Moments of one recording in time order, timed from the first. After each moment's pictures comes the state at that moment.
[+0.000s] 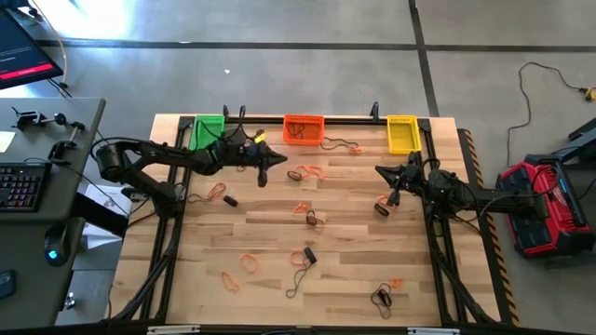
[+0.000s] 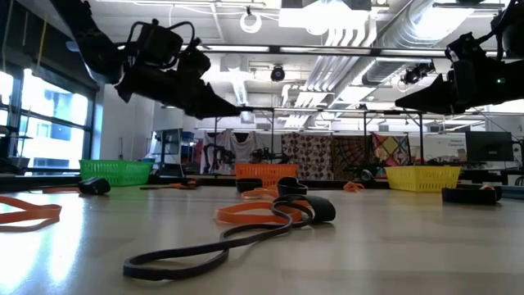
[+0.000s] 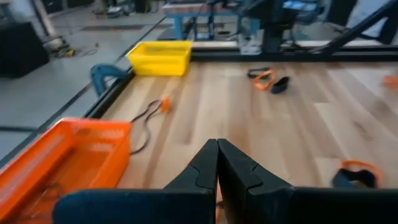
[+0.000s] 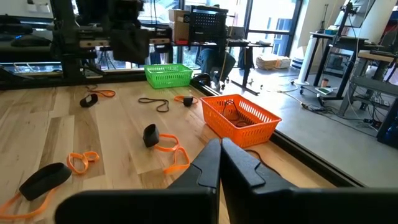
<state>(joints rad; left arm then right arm) 0.43 1.49 0.54 0.69 0.31 0.16 -0.12 0.14 0.01 0.06 0.37 -0.06</state>
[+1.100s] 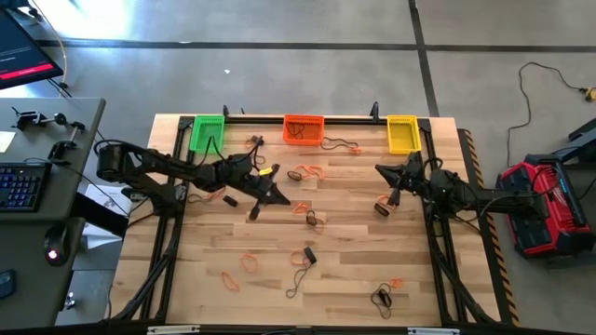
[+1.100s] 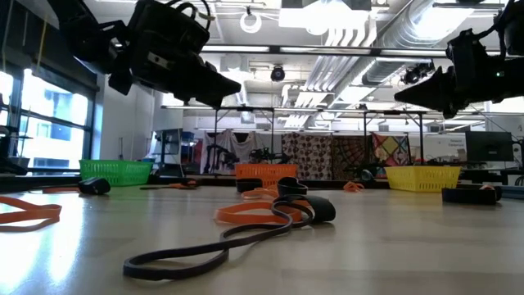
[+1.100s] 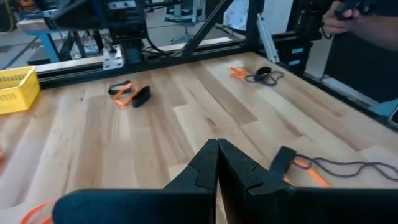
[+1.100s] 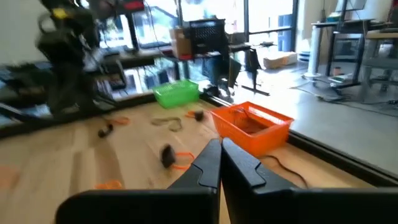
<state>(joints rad) 0.17 1.49 0.54 0.67 0.49 0.20 -0.12 0.15 0.01 0.12 0.35 0.10</state>
